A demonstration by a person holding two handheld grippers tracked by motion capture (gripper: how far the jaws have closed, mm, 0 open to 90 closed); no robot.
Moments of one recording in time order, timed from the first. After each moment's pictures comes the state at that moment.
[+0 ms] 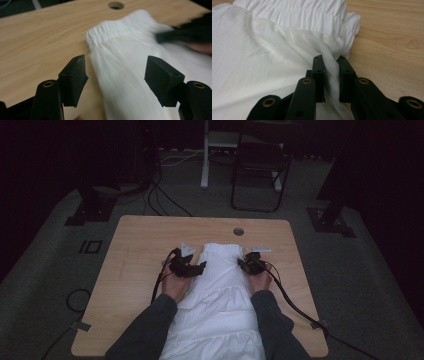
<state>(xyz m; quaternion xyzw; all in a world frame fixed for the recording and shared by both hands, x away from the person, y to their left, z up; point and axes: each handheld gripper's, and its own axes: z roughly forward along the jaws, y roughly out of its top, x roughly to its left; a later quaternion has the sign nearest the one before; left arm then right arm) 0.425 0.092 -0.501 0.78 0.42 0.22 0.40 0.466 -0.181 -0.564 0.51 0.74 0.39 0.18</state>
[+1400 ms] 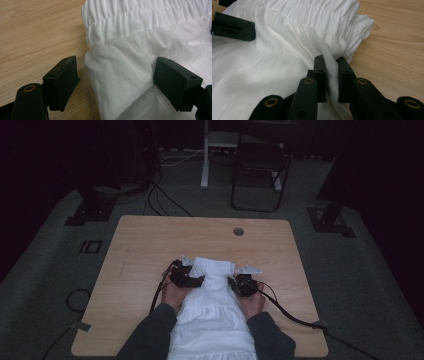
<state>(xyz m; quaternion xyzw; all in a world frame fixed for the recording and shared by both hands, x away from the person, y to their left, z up) 0.416 0.106 -0.559 0.81 0.44 0.17 0.35 0.385 -0.143 -0.569 0.47 0.77 0.40 0.19</state>
